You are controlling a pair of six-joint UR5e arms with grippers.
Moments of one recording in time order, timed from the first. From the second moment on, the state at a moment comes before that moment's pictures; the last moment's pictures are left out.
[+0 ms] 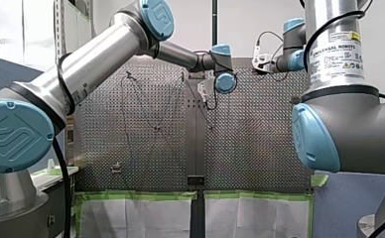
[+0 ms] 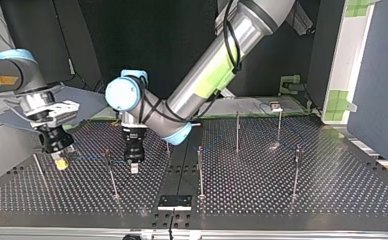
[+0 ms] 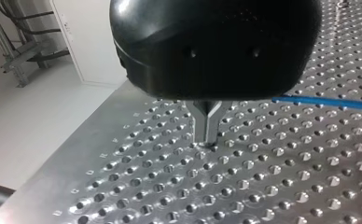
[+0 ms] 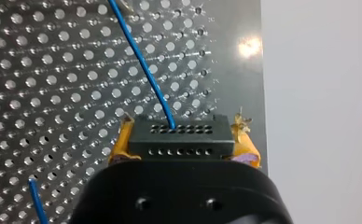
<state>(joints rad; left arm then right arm) -0.70 -2.36 -0.82 -2.86 -2.18 -1.76 1.70 -1.32 1.47 -0.28 1.01 1.74</state>
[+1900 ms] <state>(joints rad) -0.80 -2.21 -0.98 -2.97 -2.19 -1.80 1.70 -1.31 1.47 -0.28 1.01 1.74</state>
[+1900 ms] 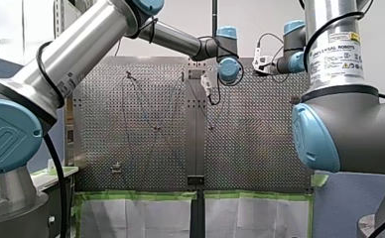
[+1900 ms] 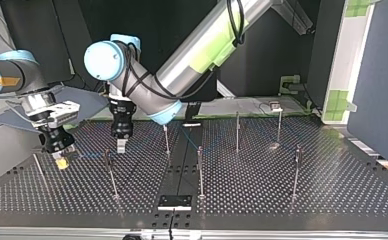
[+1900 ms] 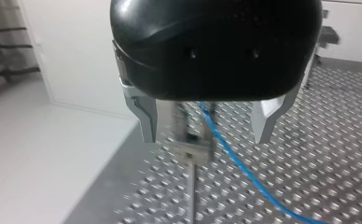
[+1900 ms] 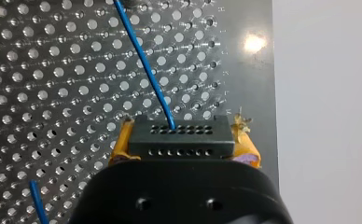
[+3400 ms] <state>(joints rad) -0.78 -1.83 -1.36 -2.58 -2.22 -1.86 1.70 -1.31 1.47 -0.28 1.02 1.74</state>
